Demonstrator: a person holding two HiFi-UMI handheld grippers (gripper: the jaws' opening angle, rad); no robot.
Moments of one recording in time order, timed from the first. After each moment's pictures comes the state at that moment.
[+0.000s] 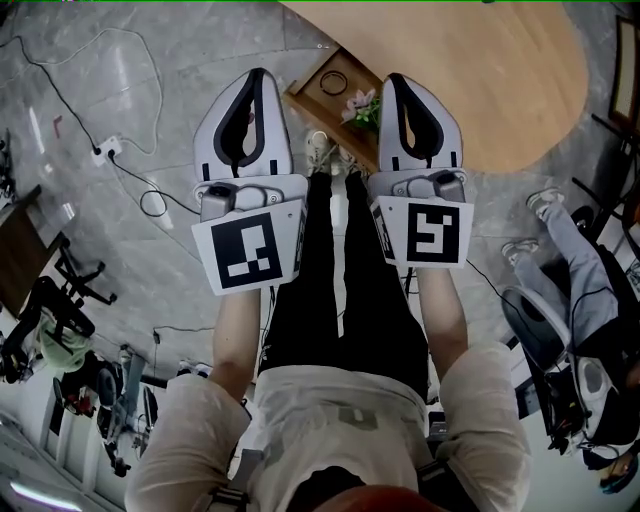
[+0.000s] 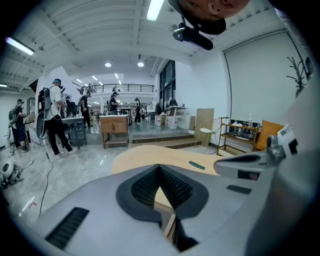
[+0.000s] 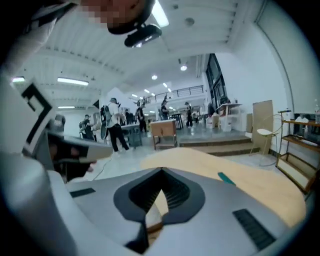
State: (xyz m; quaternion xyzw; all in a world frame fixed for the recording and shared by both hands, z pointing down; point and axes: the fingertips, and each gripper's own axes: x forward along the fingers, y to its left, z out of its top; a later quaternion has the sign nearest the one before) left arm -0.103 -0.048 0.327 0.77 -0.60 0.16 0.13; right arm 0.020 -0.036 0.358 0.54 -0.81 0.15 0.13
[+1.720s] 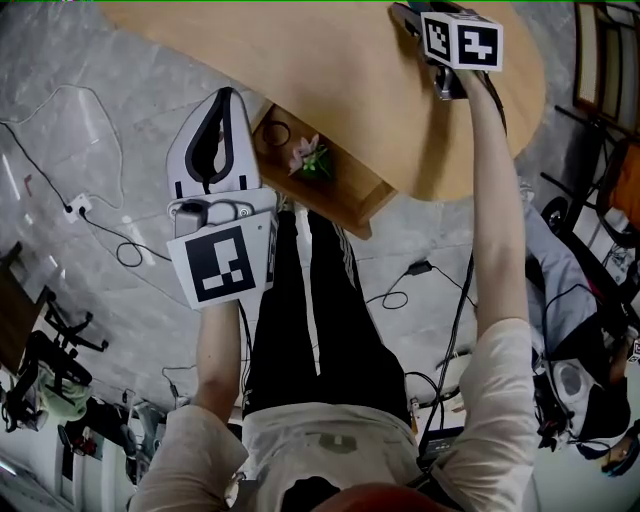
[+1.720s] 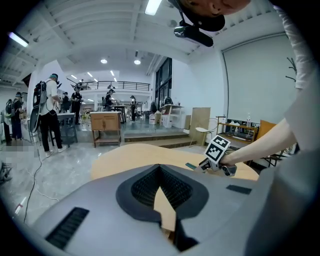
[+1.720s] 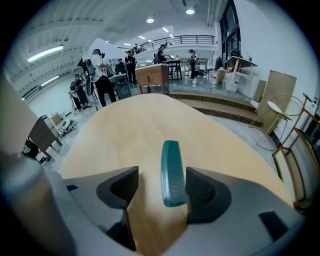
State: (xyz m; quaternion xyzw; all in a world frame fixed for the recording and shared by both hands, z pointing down) left arm -0.046 -0.124 0.377 0.79 -0.57 0.17 0.14; right arm 0.216 -0.258 0.569 0.48 -0.74 0.29 0.37
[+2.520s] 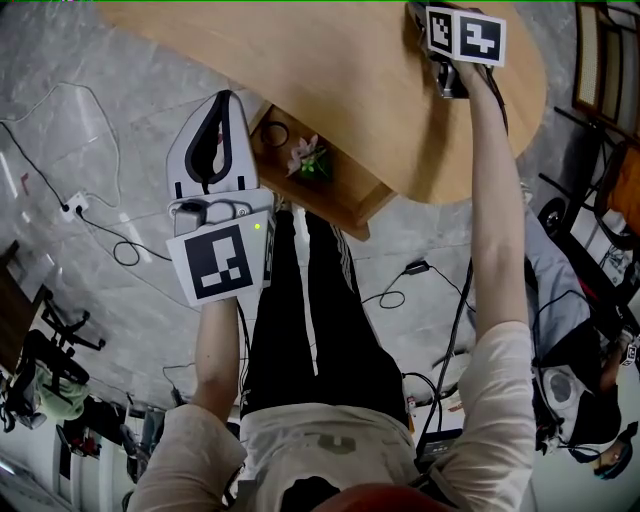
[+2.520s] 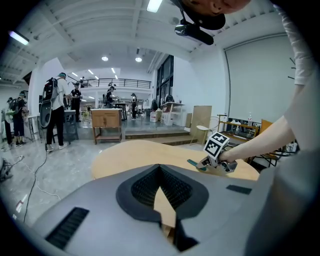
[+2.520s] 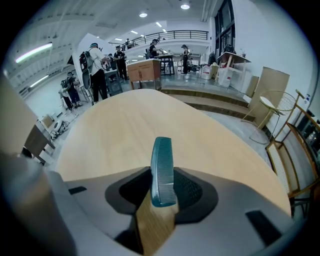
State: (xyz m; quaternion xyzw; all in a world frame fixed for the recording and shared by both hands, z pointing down) left arm -0.048 -0.125 0.391 0.79 -0.57 0.17 0.15; right arm 0.234 -0.265 0.579 0.51 -0.70 0.31 0.38
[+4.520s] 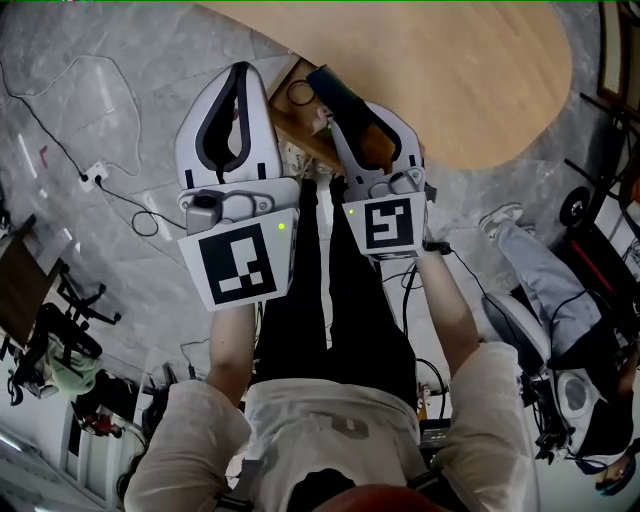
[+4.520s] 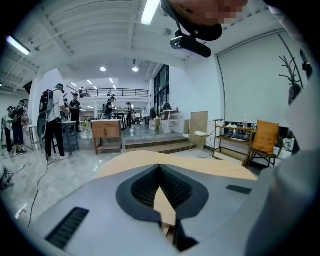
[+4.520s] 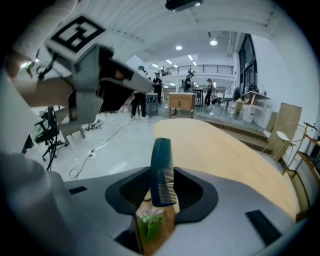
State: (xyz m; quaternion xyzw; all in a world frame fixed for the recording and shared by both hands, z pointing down) left arm -0.052 -0.077 0.337 0.80 -0.57 0.15 0.11; right arm 0.036 0.008 0.460 0.43 -0.83 0.15 0.31
